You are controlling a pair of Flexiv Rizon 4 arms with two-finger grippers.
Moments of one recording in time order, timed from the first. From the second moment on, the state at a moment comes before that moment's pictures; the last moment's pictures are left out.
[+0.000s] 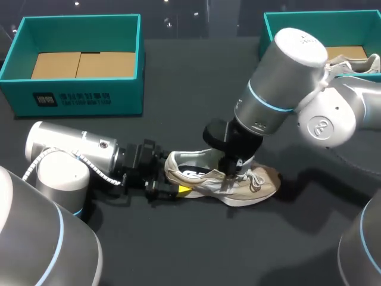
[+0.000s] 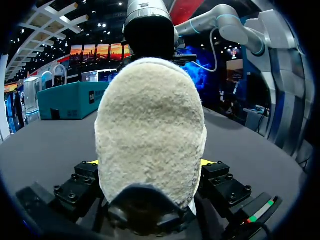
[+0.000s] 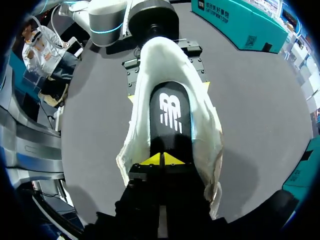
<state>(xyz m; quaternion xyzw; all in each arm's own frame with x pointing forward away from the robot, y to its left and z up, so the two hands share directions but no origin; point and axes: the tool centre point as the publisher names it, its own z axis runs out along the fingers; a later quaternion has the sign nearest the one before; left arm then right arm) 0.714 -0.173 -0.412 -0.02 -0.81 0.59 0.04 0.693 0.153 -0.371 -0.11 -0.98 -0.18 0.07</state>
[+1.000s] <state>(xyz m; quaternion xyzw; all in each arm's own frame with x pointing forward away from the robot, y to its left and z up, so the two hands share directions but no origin) 0.714 -0.172 -0.412 -0.02 -0.81 0.59 0.04 0.708 0.162 -0.377 -0.13 -0.99 -0.11 0.00</state>
